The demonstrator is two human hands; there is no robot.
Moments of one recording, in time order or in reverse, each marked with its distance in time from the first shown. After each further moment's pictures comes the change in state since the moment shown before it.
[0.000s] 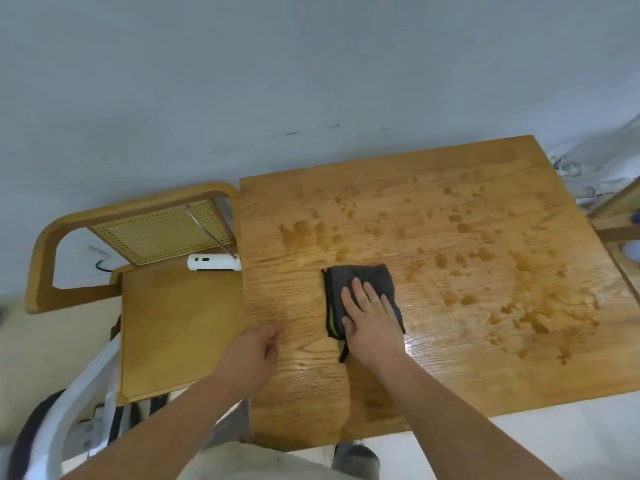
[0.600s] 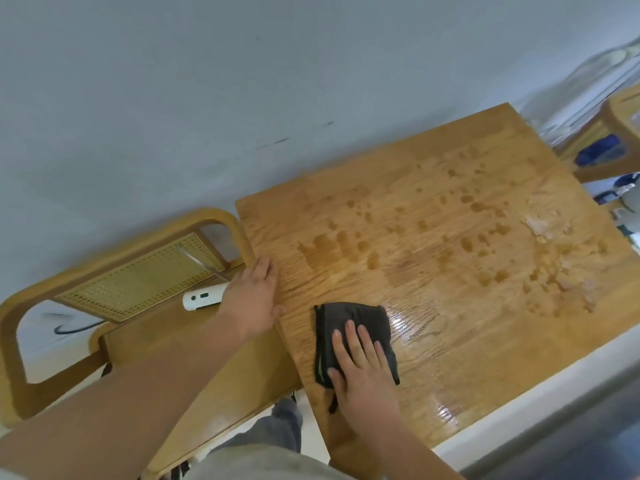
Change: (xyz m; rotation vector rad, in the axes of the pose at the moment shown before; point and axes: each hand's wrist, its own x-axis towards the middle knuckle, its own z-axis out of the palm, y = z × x) left_hand 0.144 -0.031 -0.147 0.715 -0.127 0.290; right_hand -0.006 -0.157 0.067 0.057 0.080 0.295
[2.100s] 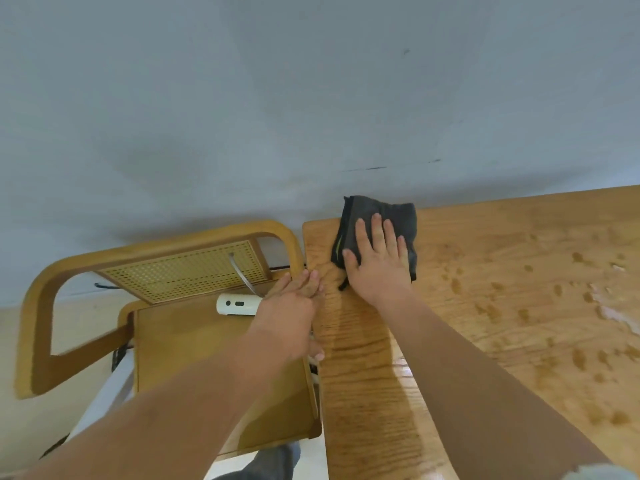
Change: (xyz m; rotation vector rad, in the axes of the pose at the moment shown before) left_hand 0.052 -0.046 -0.005 -0.079 0.026 -0.029; right_hand 0.299 -0.076 -0.123 -0.052 0.011 -0.142
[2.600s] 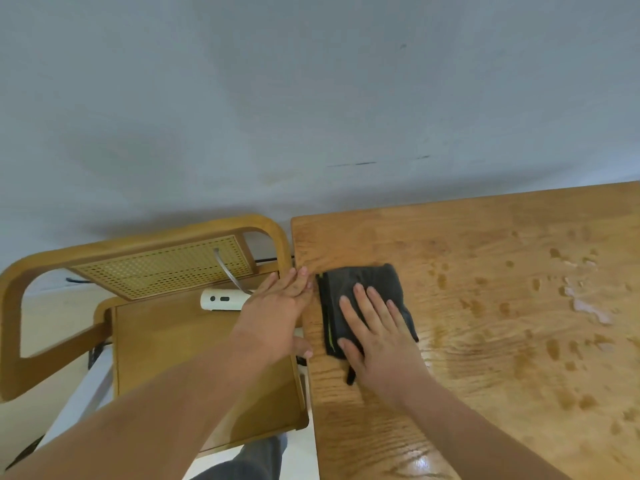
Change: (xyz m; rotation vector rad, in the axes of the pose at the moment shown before) left_hand -0.002 -0.010 0.002 -0.058 0.017 0.045; right_hand -0.120 0.041 0.046 -0.142 -0.047 -0.284
